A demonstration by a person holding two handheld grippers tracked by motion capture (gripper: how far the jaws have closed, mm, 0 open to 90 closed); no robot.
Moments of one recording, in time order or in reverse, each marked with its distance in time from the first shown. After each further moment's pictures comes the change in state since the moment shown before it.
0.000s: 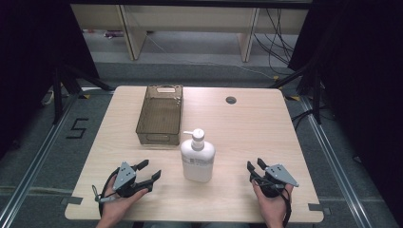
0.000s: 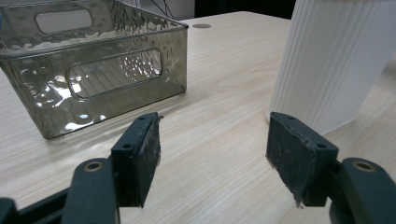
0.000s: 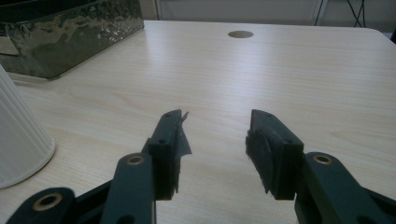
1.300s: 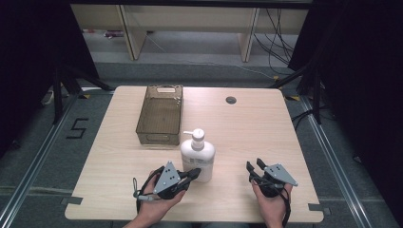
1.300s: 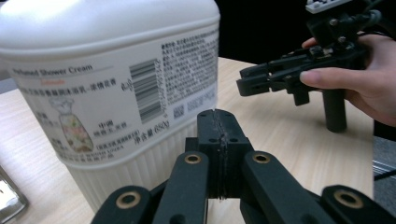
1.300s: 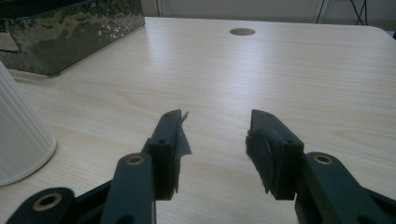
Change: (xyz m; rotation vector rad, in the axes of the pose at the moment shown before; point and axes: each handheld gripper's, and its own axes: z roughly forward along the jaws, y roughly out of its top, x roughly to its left) left arm -0.098 0.068 0.047 -0.020 -0.251 0.075; right arm 0.000 0.000 0.001 -0.002 -0.014 -0.027
